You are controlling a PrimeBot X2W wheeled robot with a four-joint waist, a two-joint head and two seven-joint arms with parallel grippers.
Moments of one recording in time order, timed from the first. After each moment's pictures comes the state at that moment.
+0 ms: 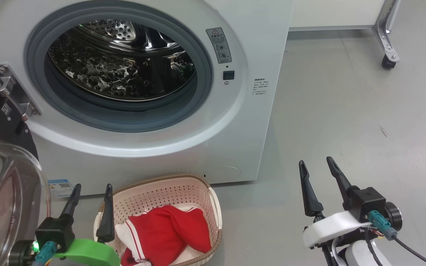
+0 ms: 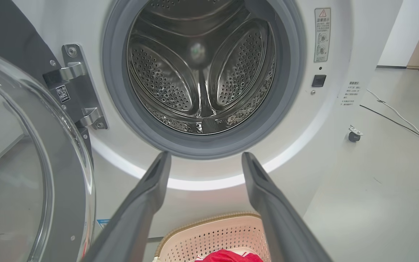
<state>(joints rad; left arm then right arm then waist) 0.03 0.12 -0.17 0.10 -0.32 0.07 -0.15 -0.06 -0.06 0.30 0.20 0.30 -0.09 -0.26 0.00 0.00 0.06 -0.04</state>
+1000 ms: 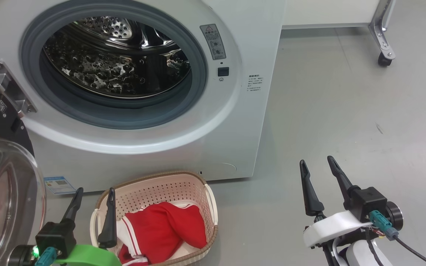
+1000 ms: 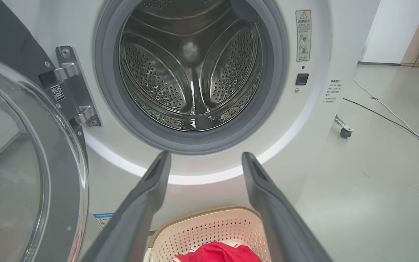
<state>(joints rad) 0.09 0.12 -0.17 -0.02 -0.31 0.09 -0.09 -0.05 -0.06 0.29 0.19 0.29 -0.08 -0.26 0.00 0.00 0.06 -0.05</state>
